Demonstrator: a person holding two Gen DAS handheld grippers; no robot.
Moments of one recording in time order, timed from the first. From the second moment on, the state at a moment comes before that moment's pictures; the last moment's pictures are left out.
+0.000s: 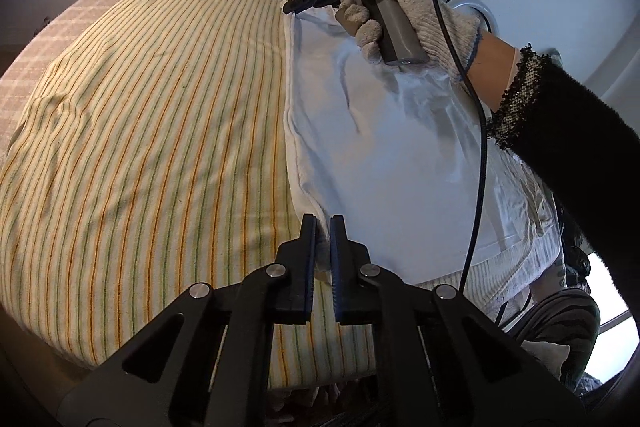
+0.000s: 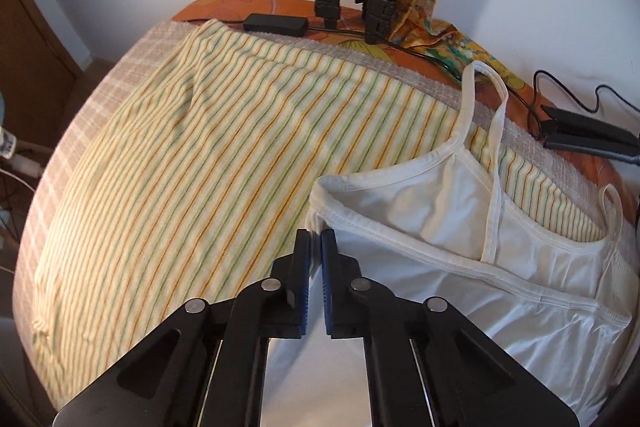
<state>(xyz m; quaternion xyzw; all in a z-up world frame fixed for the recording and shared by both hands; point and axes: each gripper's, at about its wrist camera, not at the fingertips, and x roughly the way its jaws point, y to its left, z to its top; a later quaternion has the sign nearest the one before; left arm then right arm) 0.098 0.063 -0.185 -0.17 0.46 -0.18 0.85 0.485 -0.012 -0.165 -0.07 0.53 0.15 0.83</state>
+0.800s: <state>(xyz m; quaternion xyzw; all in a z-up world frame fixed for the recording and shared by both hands) 0.131 -0.067 -0.171 -0.04 0.49 -0.35 0.80 0.470 -0.132 -0.147 -0.02 0.49 0.14 0.86</state>
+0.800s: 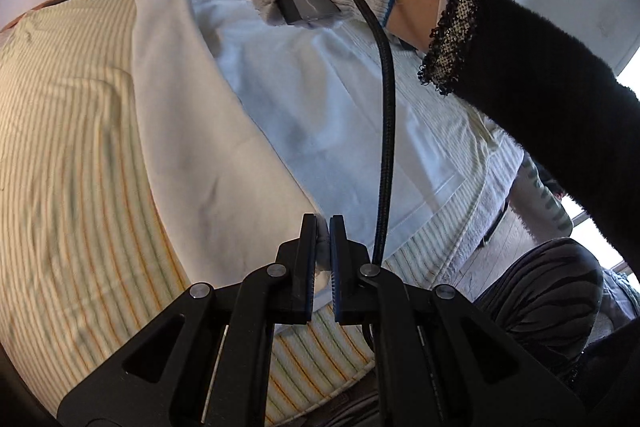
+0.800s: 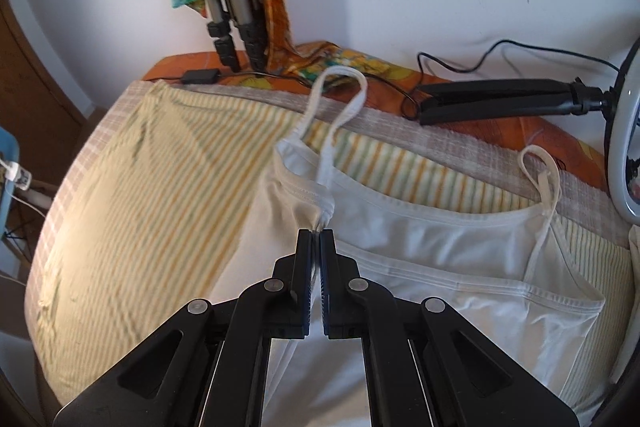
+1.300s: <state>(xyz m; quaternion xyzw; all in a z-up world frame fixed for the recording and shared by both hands) 0.121 -0.061 -0.153 -0.03 0.48 -0.35 0.80 0.447 -0.175 -0.152 0.03 0.48 0.13 0.87</state>
